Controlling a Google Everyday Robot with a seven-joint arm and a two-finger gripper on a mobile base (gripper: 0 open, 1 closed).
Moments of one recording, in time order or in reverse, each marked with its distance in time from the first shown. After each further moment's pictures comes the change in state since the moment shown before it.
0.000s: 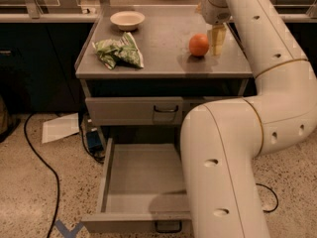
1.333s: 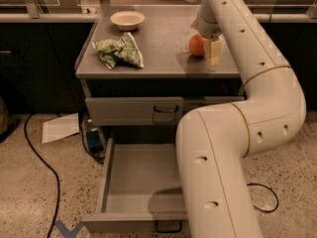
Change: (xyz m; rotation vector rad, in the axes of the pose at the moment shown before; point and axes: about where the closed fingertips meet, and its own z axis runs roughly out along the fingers) arm 0.001 0.007 0.058 -0.059 0.020 -0.074
